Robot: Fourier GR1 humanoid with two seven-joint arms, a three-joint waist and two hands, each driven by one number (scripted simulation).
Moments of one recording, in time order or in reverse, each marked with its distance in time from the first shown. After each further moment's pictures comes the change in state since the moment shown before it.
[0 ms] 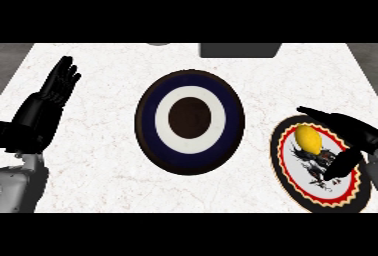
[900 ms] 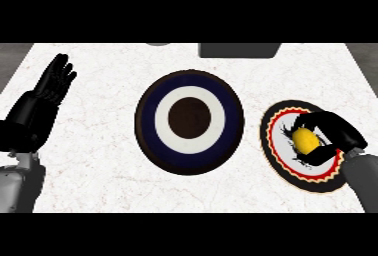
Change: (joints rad) left arm -0.008 -0.026 0.053 -0.015 -0.019 -0.043 0.031; right arm -0.036 0.157 -0.081 0.188 0.211 -0.313 -0.122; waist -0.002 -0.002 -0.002
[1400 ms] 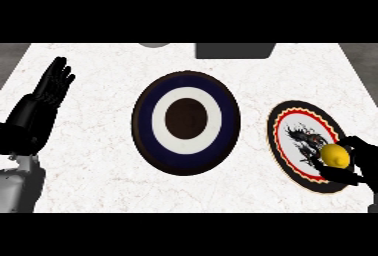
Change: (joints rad) left arm 0.019 -0.006 0.004 -0.002 -0.019 0.009 -0.006; right arm 0.281 -0.003 -0.147 -0.088 0.073 -0.425 0.114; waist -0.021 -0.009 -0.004
